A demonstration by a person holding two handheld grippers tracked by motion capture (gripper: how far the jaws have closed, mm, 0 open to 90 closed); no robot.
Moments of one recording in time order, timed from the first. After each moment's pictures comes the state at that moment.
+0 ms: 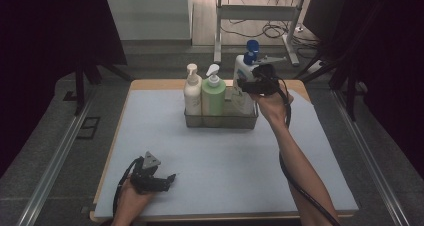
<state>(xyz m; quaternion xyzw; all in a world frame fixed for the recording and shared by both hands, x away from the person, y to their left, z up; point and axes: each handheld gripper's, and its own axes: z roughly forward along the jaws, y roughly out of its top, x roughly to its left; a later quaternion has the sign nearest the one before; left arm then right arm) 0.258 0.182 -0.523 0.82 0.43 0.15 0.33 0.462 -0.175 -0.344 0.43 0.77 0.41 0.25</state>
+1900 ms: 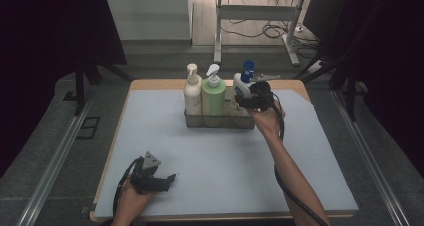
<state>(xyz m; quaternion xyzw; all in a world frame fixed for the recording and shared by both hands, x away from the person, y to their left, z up) 0.258 0.182 -0.523 0.82 0.43 0.15 0.33 0.465 -0.179 -0.409 0.45 0.77 0.40 0.22</state>
